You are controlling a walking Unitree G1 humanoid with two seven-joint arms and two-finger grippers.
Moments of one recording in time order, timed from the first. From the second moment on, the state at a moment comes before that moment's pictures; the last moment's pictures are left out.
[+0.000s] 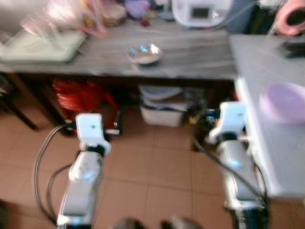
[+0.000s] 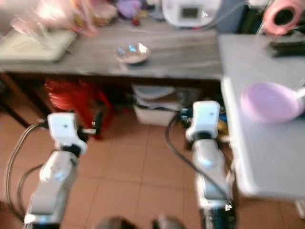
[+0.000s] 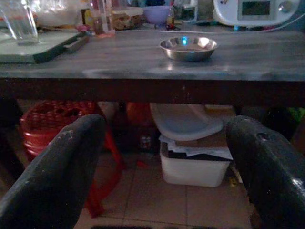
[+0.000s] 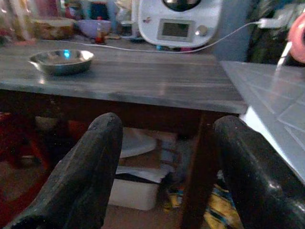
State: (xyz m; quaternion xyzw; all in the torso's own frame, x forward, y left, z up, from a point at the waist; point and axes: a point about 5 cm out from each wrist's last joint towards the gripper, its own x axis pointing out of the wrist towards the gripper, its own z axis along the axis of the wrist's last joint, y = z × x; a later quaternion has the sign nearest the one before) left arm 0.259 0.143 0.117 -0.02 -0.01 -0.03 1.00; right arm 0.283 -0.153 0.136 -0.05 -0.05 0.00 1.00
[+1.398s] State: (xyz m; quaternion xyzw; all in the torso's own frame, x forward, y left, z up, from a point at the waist) left arm 0.258 0.138 0.120 -0.03 -0.02 -0.04 1.00; right arm 0.288 -0.151 0.159 -0.10 -0.11 0.02 0.99
